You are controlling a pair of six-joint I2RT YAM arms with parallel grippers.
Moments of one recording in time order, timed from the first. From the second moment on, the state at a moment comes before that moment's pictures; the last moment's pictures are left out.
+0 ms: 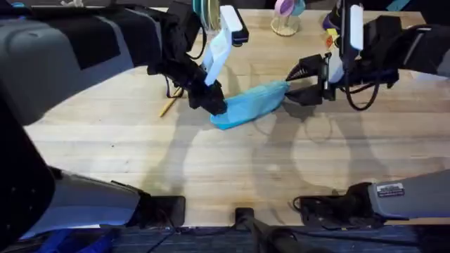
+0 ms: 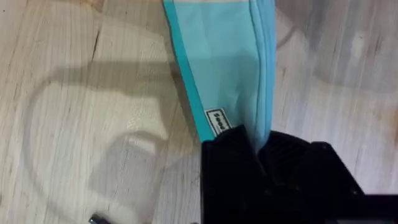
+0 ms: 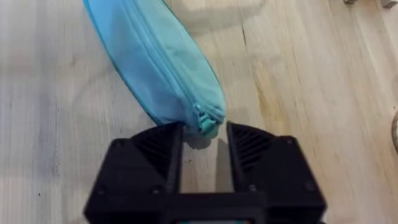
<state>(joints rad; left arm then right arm) -0.32 1.63 1.08 -0.86 0.60 0.92 -0.12 1.65 0.97 -0.65 -0.86 -1.49</state>
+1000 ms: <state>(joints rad) -0.33 1.63 1.08 -0.86 0.59 0.92 -0.11 1.61 1.04 -0.78 -0.82 -1.49</state>
